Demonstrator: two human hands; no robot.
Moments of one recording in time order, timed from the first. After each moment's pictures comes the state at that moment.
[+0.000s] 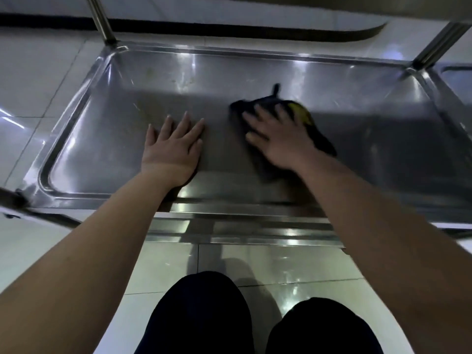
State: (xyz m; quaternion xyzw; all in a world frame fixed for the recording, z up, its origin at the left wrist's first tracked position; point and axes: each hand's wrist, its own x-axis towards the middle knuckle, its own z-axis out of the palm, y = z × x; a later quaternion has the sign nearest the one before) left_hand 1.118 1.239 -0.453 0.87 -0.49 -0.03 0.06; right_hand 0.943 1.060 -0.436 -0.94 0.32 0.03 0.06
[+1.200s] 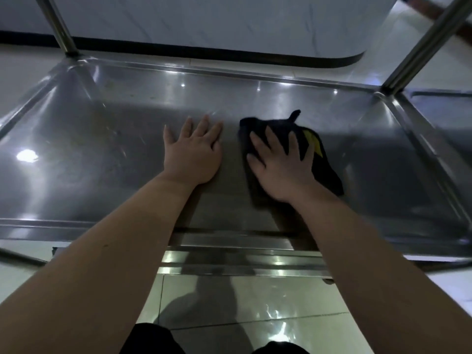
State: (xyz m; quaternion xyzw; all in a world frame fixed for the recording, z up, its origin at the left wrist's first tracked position) left_hand 1.057 1.108 -0.466 0.86 -0.50 0.02 0.10; right_hand 0.881 1.023 -0.442 -0.90 0.42 0.03 0.10
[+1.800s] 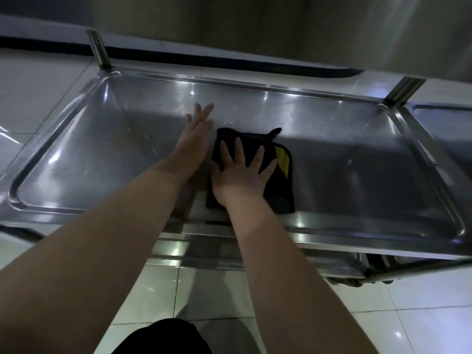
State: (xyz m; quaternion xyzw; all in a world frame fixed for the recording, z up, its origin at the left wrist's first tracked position) left_hand 1.083 1.143 -0.419 0.69 -0.33 -0.27 0.59; right_hand 0.971 1.125 -0.440 -0.88 0.47 0.04 0.11
